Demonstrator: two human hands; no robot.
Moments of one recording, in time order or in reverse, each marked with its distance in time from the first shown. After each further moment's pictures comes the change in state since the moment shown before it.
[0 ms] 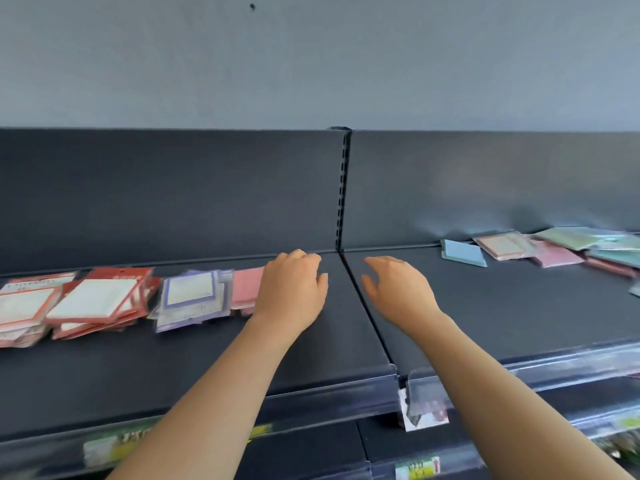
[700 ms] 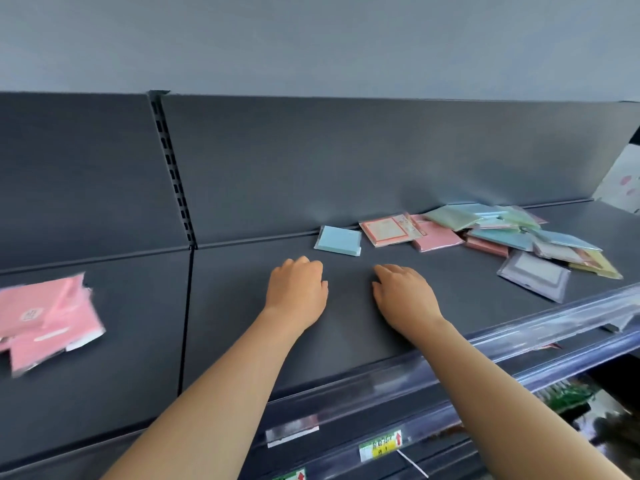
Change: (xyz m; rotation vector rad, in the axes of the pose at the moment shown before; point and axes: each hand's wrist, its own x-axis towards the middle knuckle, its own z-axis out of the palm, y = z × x) left_hand 0.075 0.221 0.152 0.033 -0.176 0.105; right_hand -0.009 0.281 -0.012 -0.195 -0.067 0.106
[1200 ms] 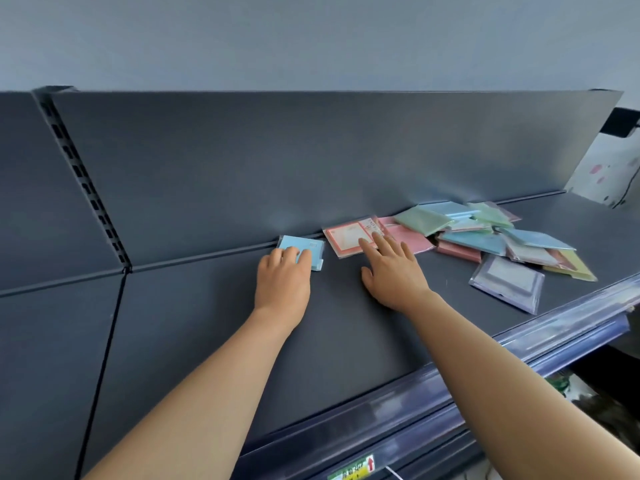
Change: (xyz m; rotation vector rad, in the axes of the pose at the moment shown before) left_hand 0.070 0.038 0.047 0.134 0.080 0.065; right_hand 0.068 0.078 0.012 -0.077 -0.101 0.000
